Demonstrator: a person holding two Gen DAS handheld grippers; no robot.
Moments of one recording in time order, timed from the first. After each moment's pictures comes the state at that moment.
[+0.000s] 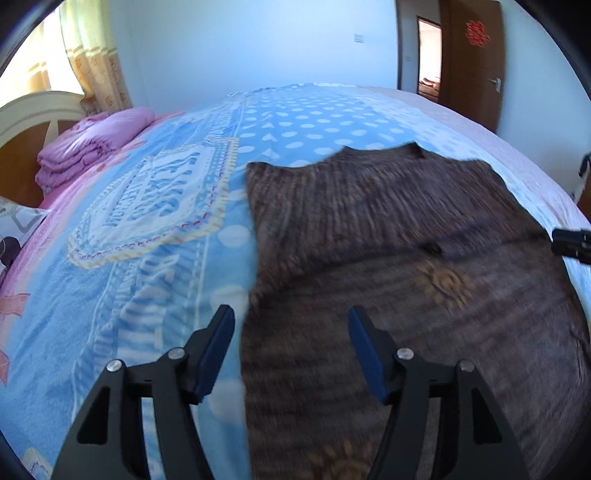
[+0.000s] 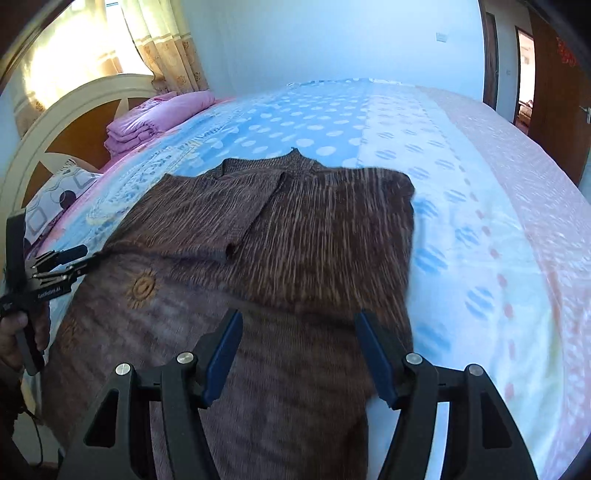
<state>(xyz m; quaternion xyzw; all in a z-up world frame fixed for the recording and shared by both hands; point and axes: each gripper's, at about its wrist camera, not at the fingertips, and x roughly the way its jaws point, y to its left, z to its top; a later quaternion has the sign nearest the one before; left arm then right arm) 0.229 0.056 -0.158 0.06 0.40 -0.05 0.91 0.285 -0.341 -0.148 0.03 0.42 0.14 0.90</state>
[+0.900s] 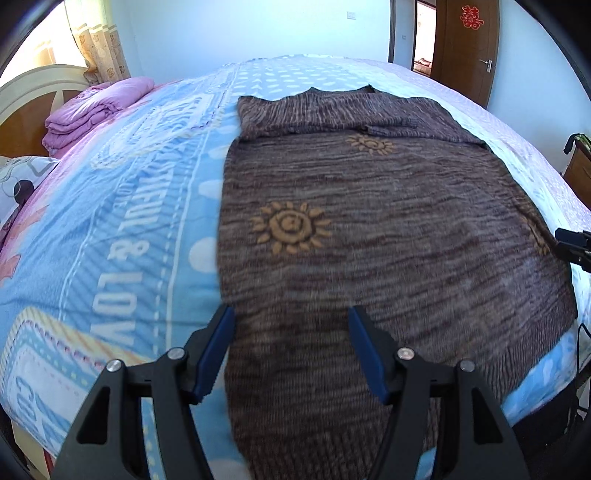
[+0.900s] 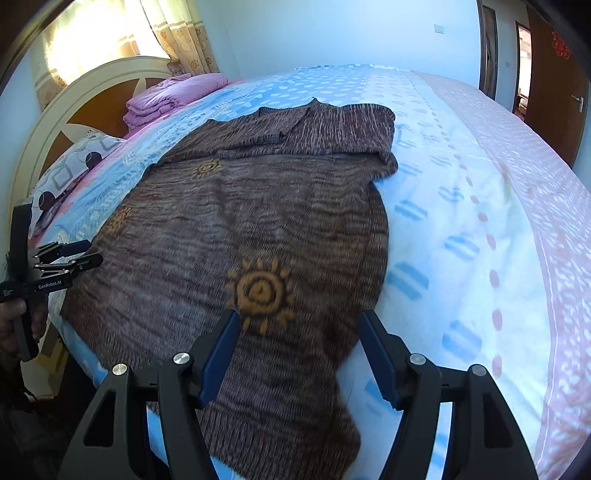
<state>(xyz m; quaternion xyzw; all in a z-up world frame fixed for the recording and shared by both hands) 0.094 0.056 -0.180 0.05 0.45 -0.06 0.89 0.114 -0.343 -0.167 0.03 0.44 0.14 0.89</state>
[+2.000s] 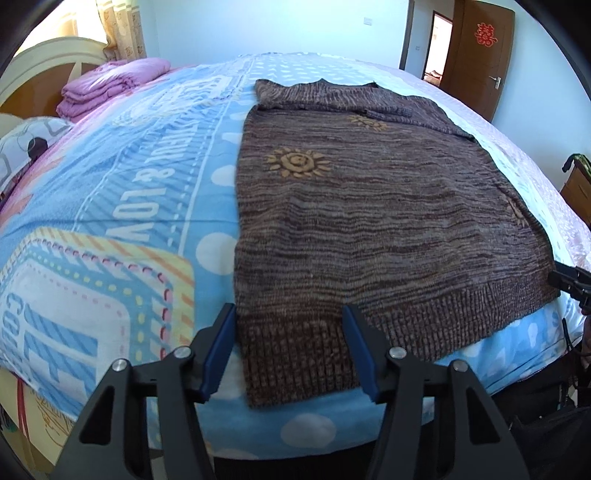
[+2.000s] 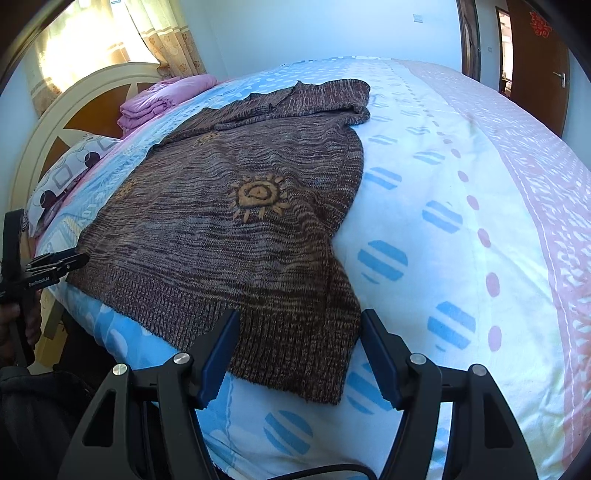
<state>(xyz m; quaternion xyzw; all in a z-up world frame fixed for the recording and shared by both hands) 0.037 0.070 -0.192 0.00 0.46 -0.06 0.88 0.046 -0.358 -0.193 0.05 0.44 0.12 0.89</state>
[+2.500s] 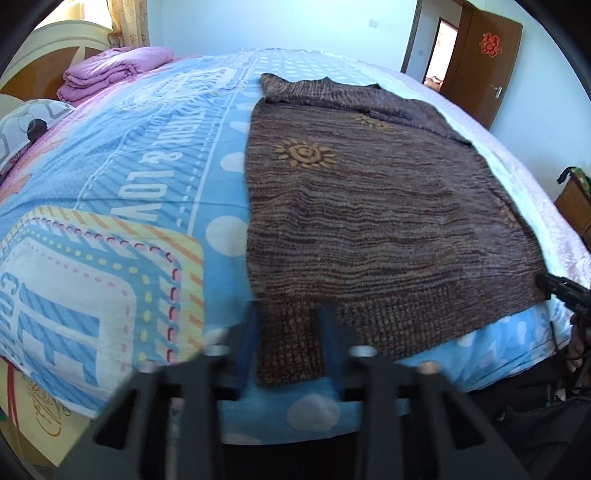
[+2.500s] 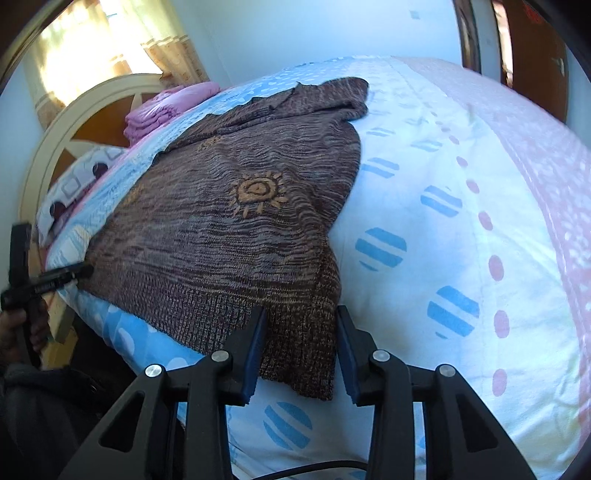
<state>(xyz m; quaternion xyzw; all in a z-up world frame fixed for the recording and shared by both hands) 0.028 0.082 -0.191 -0.03 0.47 -0.08 0.88 0.040 -0.362 -0.199 0.06 0.43 0.14 0.89</state>
